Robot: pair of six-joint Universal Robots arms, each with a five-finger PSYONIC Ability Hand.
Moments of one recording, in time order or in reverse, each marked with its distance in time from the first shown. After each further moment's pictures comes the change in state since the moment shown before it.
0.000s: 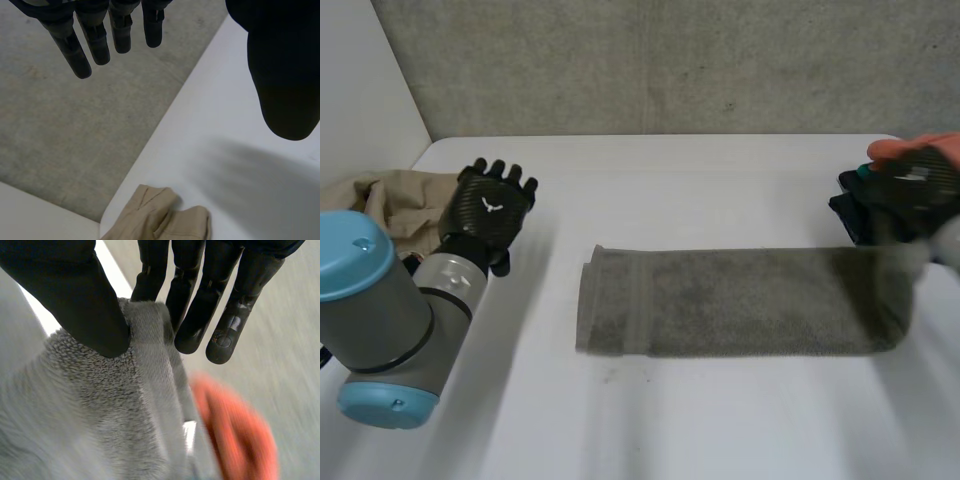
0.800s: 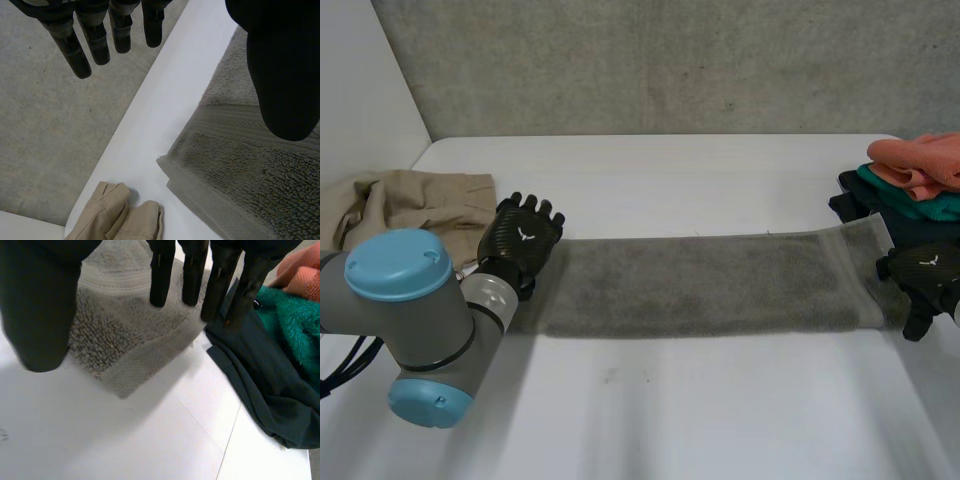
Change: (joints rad) left arm -0.046 -0.200 0.083 0.003 0.004 0.056; right arm -0.233 0.181 0.104 0.087 -0.038 -0.048; left_hand 0.000 0.000 0.000 0.000 0.000; right_hand -0.653 -0.772 -0.764 -0.779 -0.750
